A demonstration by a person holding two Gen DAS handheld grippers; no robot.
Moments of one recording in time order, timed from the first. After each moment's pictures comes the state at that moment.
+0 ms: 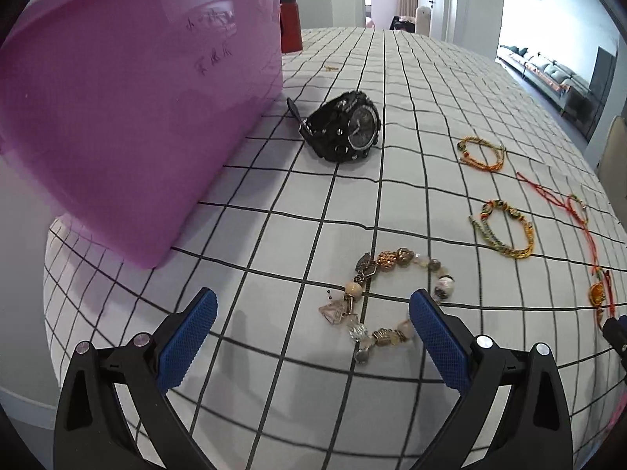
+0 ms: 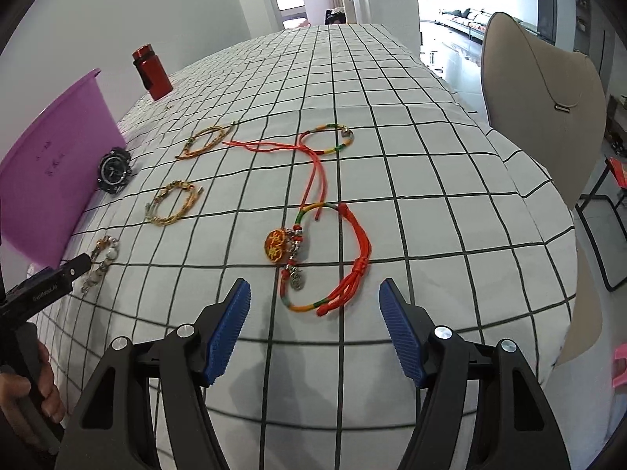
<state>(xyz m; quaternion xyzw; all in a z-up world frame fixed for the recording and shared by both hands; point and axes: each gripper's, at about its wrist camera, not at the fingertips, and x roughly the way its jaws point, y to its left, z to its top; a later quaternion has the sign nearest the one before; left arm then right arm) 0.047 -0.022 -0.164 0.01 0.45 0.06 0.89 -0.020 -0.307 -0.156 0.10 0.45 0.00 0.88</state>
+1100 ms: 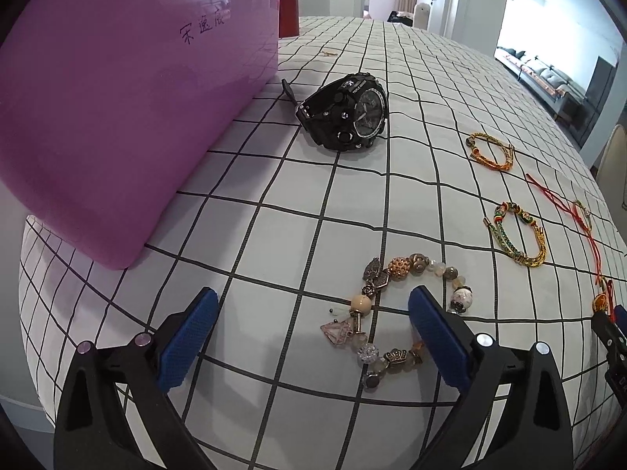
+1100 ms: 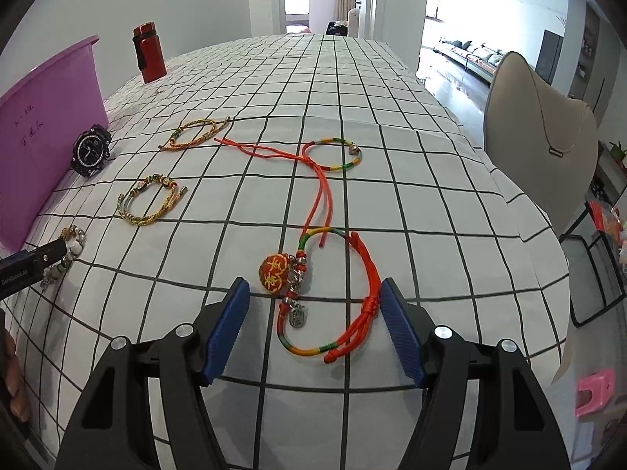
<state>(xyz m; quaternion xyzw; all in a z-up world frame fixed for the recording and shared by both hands) 0.068 -0.014 -0.182 -0.02 0.47 0.04 0.88 0.001 -0.283 -0.164 0.02 0.44 -0.03 0.90</state>
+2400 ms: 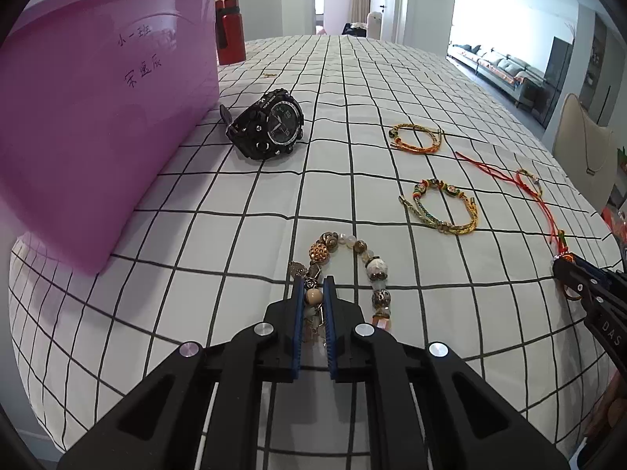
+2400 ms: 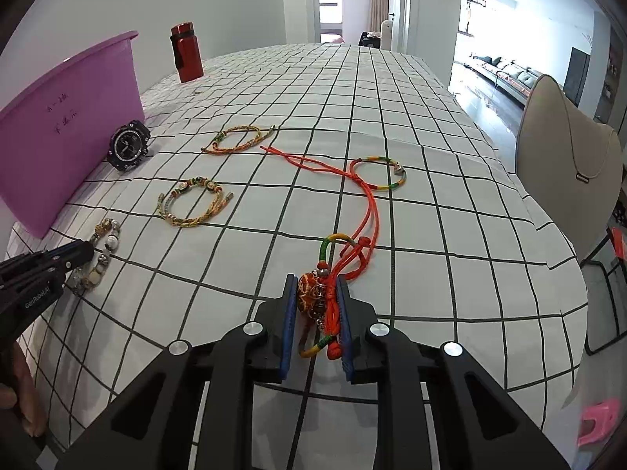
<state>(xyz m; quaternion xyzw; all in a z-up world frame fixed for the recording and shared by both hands) 0.038 -0.052 -0.173 0.01 0.43 -0.03 0.90 -0.002 -0.268 -0.158 0.01 0.42 0.03 0.91</state>
